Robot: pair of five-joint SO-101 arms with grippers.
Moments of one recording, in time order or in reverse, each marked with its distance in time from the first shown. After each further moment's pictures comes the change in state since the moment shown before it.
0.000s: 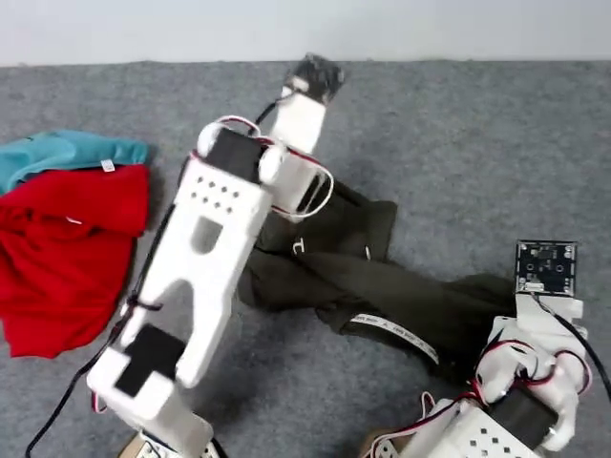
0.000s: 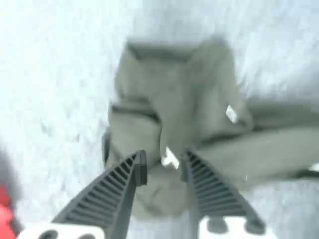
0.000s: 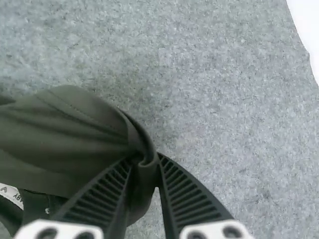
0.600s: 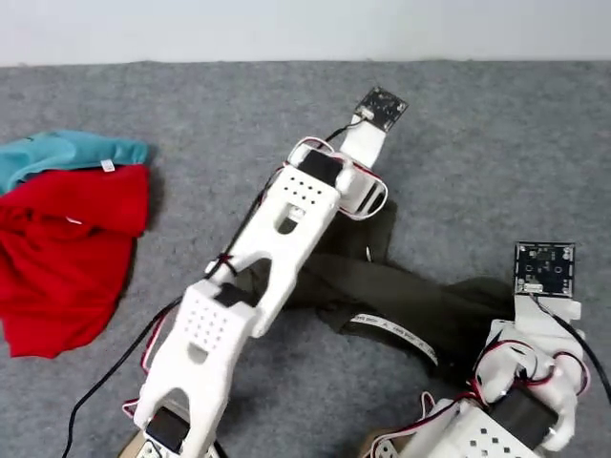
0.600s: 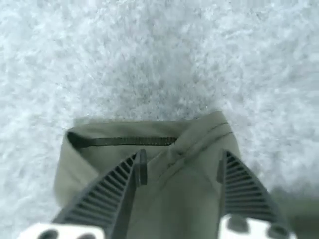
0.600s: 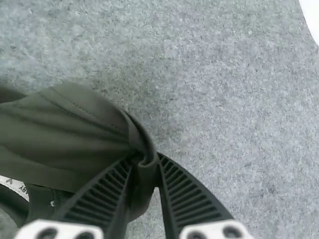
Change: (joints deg) left arm 4.4 41.8 -21.8 -20.3 0.3; right arm 0.0 0.0 0.0 1.9 0.0
